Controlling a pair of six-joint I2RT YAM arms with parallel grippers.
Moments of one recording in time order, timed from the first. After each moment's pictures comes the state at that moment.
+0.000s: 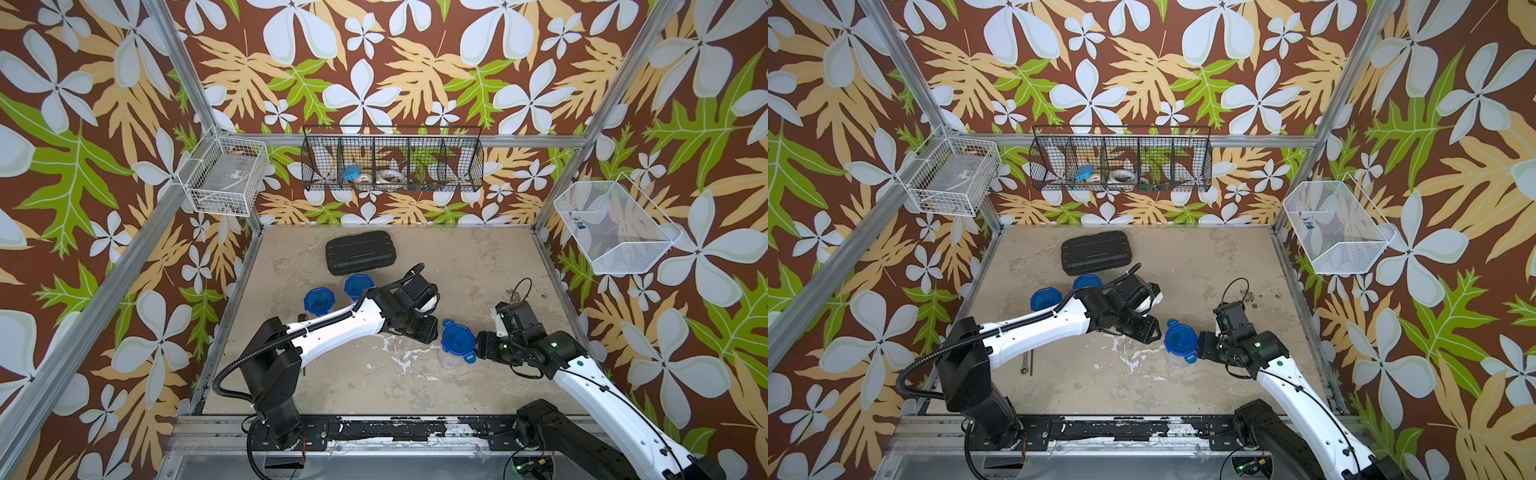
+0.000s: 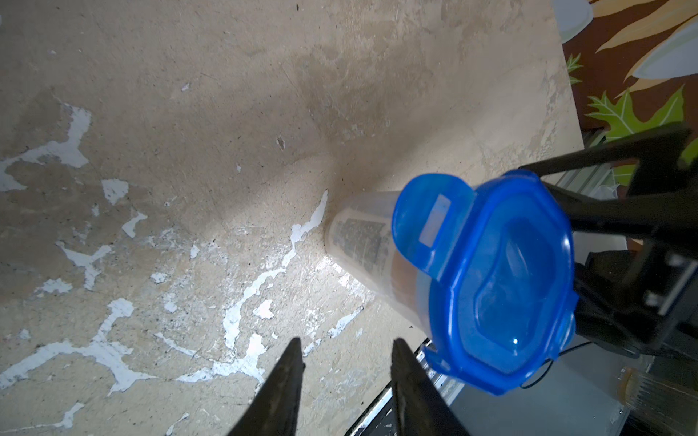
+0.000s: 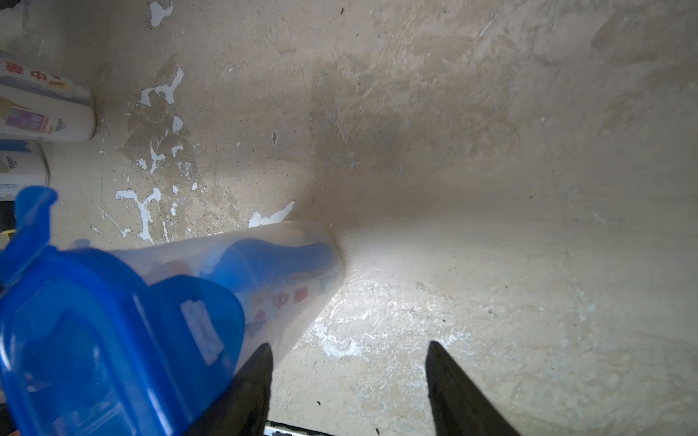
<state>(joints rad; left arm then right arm) -0.94 1.69 1.35 -0.68 0.24 -0.51 0.35 0.88 0.70 -0.91 -0.11 0.53</state>
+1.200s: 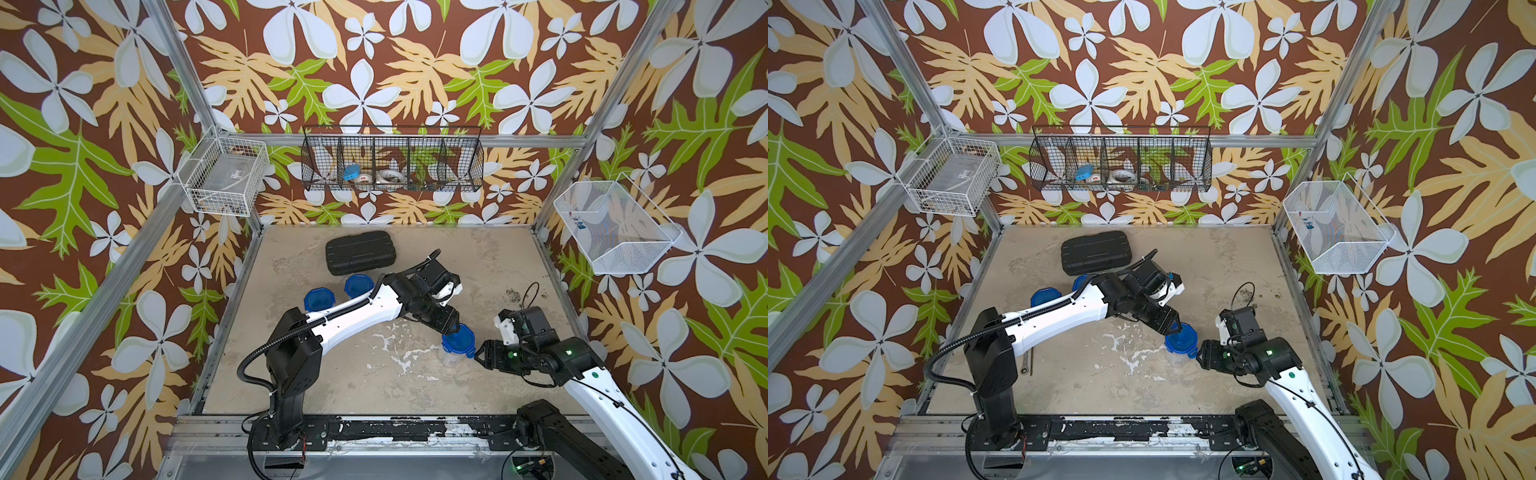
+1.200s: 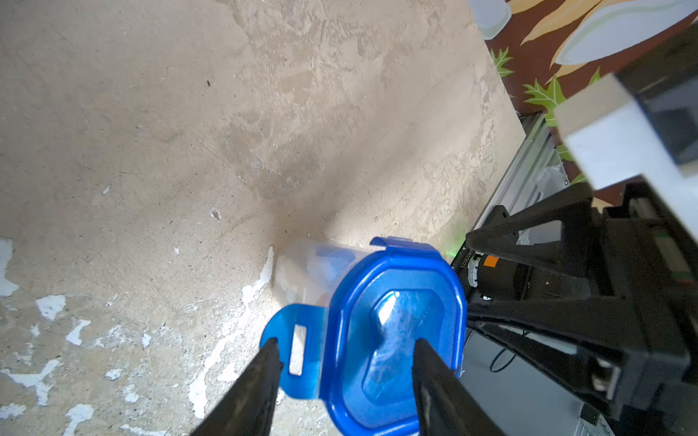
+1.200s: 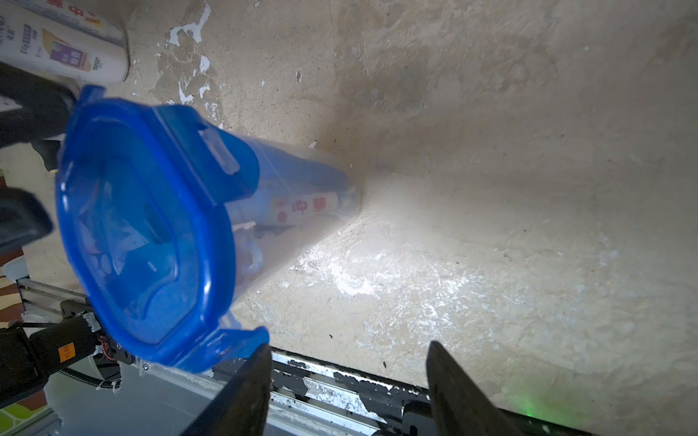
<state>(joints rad) -0.95 1.86 1.61 -0.74 0.35 -0.38 0.32 0.78 0.72 -1.07 -0.25 0.48</state>
